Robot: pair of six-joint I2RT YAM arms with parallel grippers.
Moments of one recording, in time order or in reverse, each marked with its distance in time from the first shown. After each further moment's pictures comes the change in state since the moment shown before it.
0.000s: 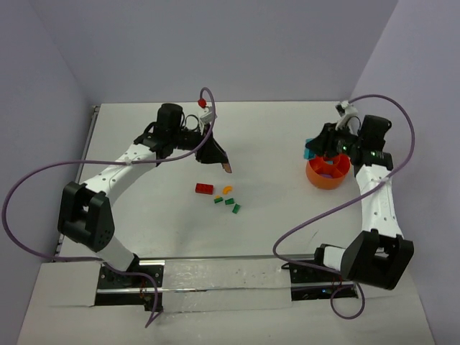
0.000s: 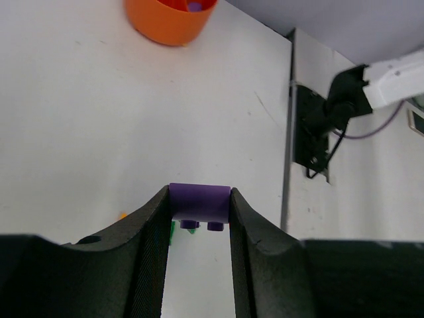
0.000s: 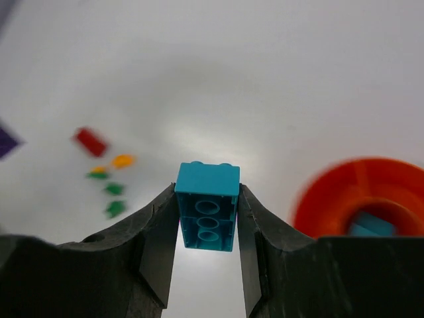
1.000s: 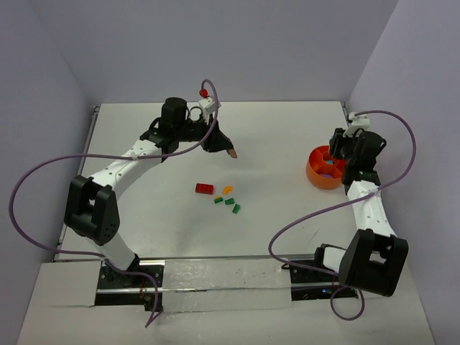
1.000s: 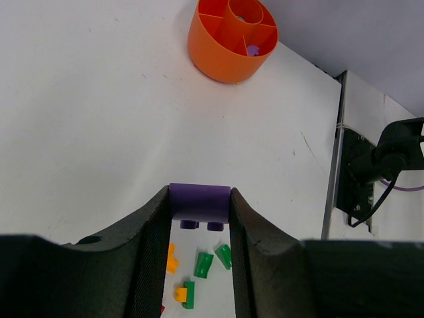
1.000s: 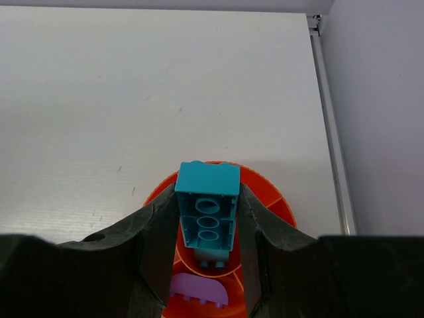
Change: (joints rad) left arm -0.019 0.064 0.066 0.130 -0.187 -0.092; right arm -0.038 -0.059 -0.337 0.583 0.556 -0.013
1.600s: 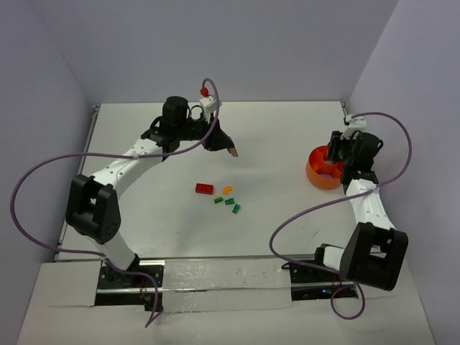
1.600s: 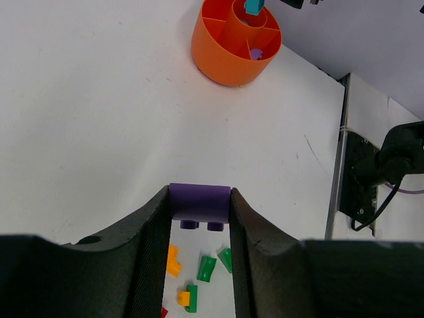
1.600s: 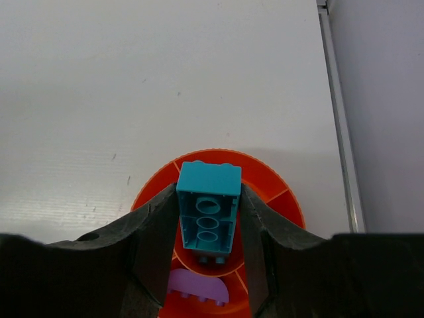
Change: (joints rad) left arm -0.004 0.014 0.019 -0.002 -0.012 0.000; right arm 0.000 0.042 -0.020 0.014 0.000 -0.008
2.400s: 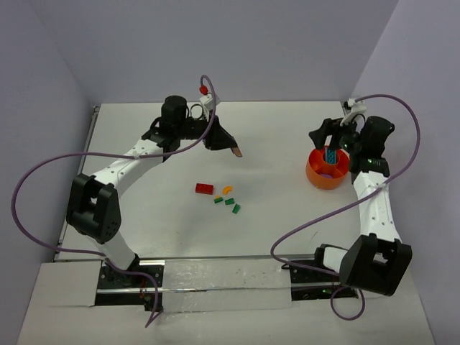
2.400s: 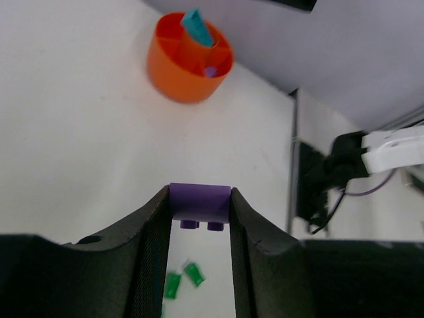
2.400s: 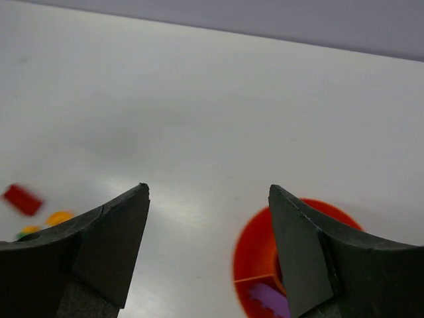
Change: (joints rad) left arm 0.001 0.006 -0.012 0.099 0.095 -0.118; right arm 0.013 -0.040 0.228 -0.238 -0.373 0.066
